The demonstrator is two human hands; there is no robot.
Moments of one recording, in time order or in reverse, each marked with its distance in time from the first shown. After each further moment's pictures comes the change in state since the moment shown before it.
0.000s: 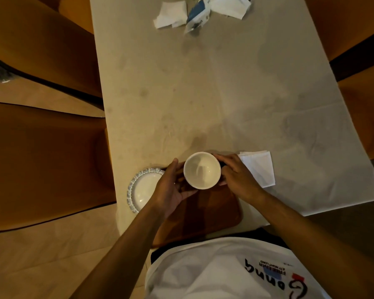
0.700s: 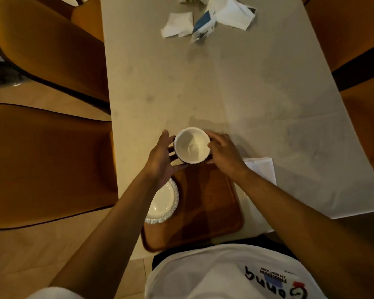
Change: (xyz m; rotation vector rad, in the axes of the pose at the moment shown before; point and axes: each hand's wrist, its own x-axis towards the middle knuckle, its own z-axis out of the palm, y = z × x) left_hand 0.026 0.065 0.006 0.119 0.032 0.139; right_hand 0.056 -0.055 0.015 0.097 0.126 -0.040
